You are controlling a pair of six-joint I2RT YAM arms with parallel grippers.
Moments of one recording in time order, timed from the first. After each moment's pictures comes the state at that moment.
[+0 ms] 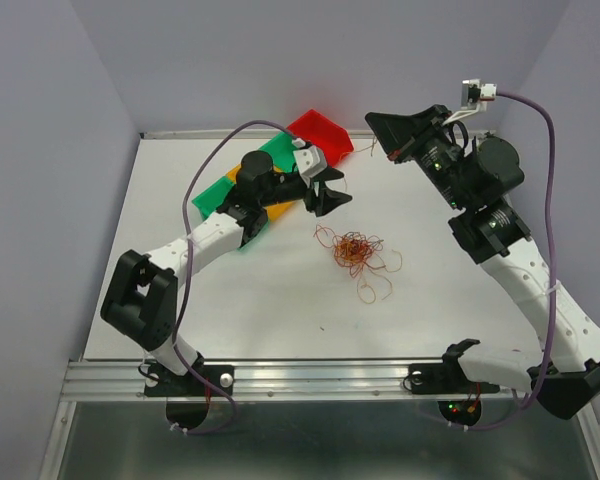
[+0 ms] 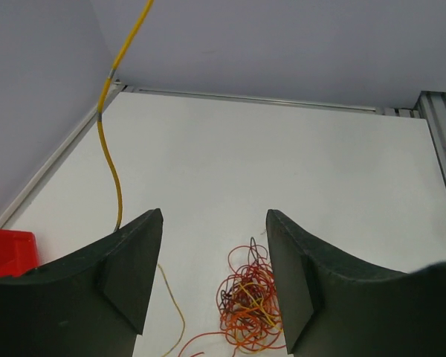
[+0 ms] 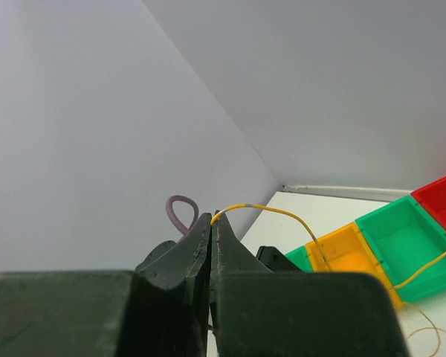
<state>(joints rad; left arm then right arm) -0.58 1.56 1.12 0.50 0.77 0.04 0.53 1.15 1.36 0.12 -0.10 0.66</state>
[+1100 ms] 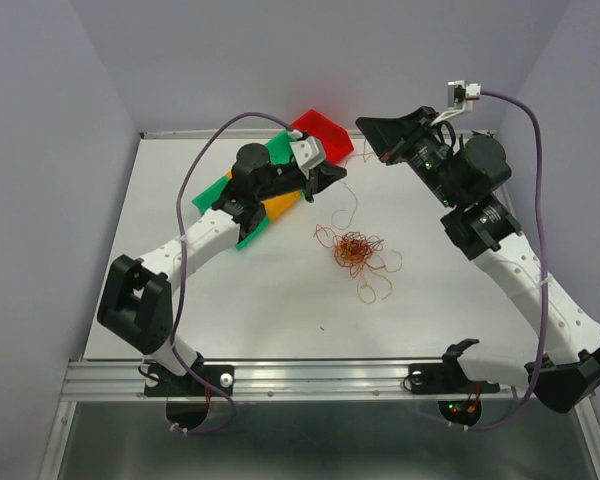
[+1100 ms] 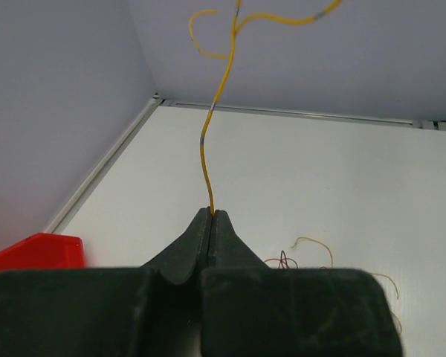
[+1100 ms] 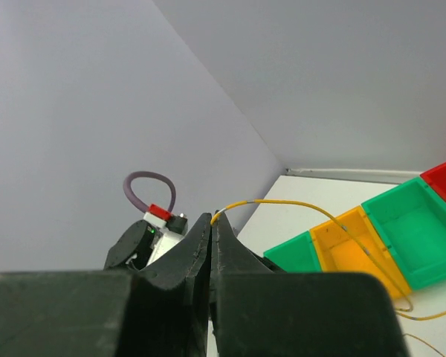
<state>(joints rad) -0.58 1.54 1.16 0.46 0.69 0.08 0.53 1.18 1.36 0.12 -0.12 0.68</state>
